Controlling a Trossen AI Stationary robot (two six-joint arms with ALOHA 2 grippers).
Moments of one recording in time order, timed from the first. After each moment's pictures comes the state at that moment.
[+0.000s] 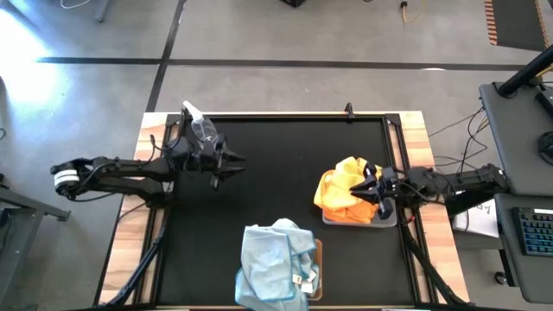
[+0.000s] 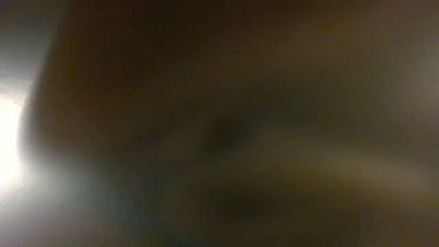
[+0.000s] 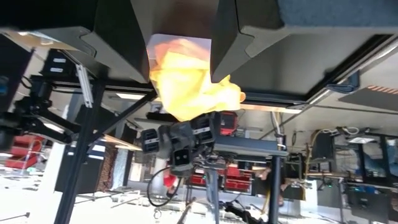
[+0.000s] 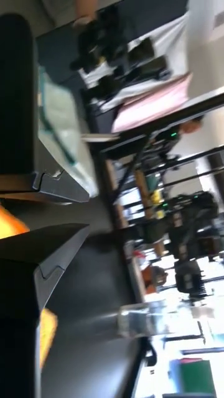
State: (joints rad) left arm 0.41 1.03 0.25 0.87 0.47 -0.14; right arm 0.12 0.13 0.01 0.20 -0.01 0.29
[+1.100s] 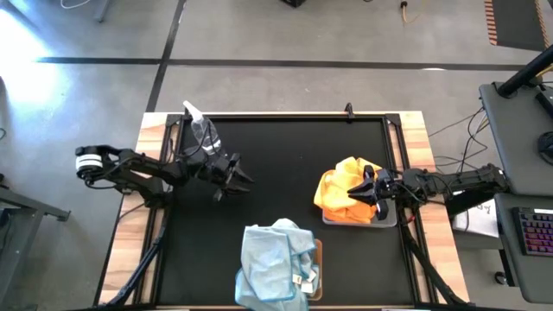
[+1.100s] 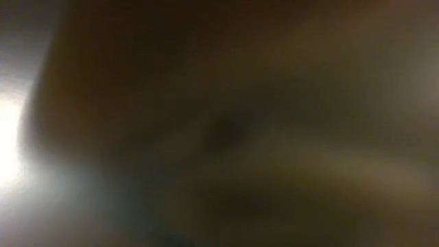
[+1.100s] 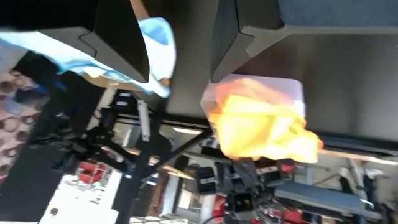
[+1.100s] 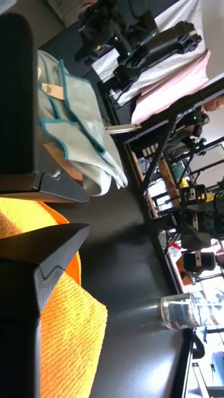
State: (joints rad) left arm 0.29 1.33 0.24 1.07 0.60 -0.21; right arm 0.12 0.13 0.01 0.06 0.00 0.37
